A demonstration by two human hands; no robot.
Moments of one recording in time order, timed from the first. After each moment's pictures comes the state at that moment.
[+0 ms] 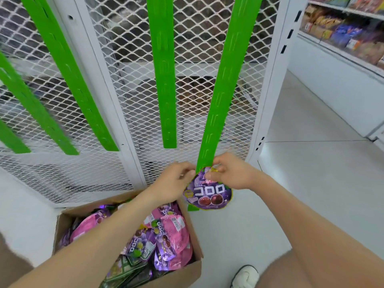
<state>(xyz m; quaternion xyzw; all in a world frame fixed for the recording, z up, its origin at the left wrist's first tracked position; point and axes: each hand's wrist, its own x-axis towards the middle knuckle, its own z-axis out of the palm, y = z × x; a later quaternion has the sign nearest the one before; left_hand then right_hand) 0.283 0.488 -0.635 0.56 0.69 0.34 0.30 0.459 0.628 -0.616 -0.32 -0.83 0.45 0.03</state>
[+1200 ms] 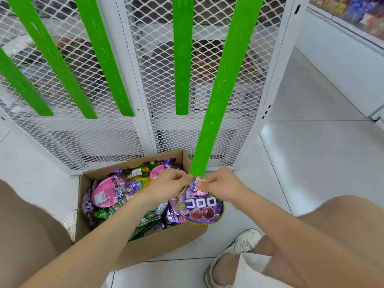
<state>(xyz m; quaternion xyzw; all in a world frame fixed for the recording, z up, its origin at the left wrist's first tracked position) 0.300 0.377 -0.690 0.39 0.70 0.36 0.48 0.476 0.488 -0.694 -0.48 -0.70 0.53 0.05</state>
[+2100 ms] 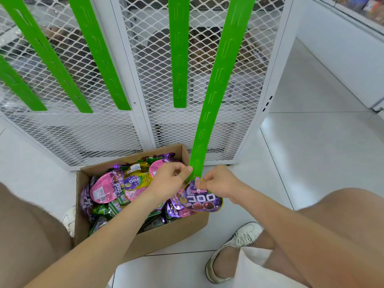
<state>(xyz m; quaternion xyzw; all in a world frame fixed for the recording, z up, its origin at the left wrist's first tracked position) 0.307 0.380 -0.707 0.38 0.70 0.43 0.42 0.473 0.489 -0.704 -0.47 -0.74 0.48 -0.01</state>
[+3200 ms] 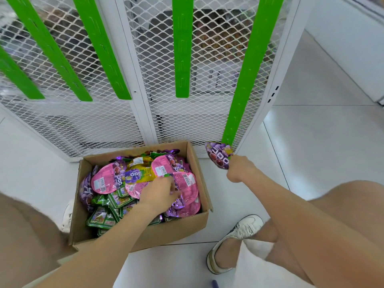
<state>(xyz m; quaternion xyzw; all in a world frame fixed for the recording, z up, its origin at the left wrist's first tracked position) 0.294 0.343 -0.779 0.52 0.82 0.05 0.23 0.483 0.530 -0.703 -0.53 -0.80 0.17 -0.23</state>
